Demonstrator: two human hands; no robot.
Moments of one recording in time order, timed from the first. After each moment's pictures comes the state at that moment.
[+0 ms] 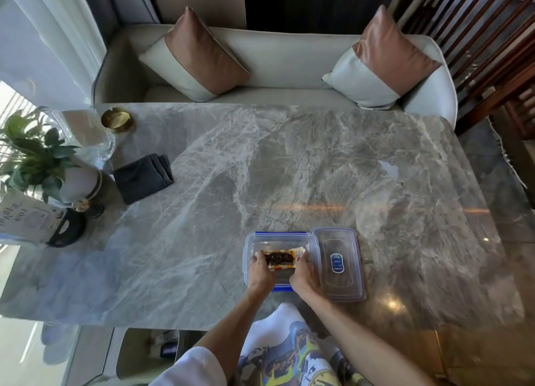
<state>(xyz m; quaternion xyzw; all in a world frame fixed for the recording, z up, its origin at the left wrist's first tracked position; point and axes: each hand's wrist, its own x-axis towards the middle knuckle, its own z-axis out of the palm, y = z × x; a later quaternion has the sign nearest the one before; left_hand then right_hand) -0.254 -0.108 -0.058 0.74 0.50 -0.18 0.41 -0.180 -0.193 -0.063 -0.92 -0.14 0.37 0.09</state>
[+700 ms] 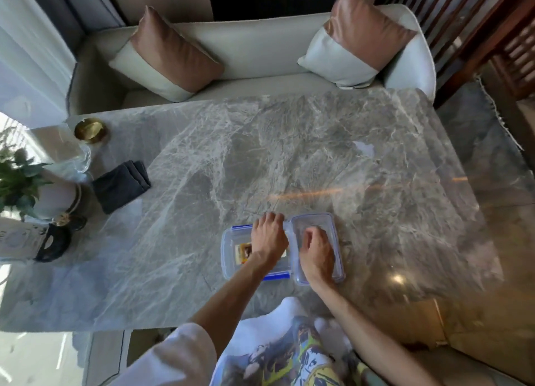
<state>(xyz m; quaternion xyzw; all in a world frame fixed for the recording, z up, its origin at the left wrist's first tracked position) -0.166 -0.130 -0.014 0.92 0.31 -0.09 0.21 -0.132 -0.247 -0.020 -0.94 -0.11 0.13 0.29</state>
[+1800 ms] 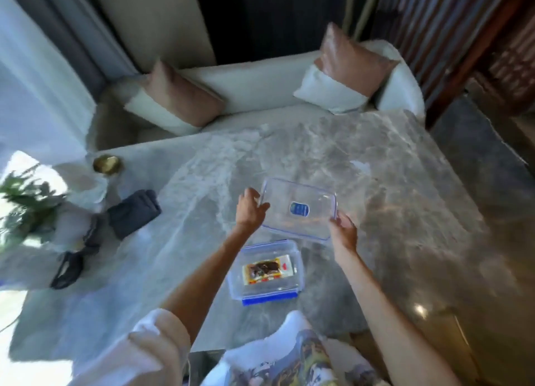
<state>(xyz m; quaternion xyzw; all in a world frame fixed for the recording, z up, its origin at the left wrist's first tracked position) -0.123 -0.053 0.046 0.82 0.42 0.02 0.39 -0.035 -0.252 -0.011 -0.75 0.12 0.18 0.62</state>
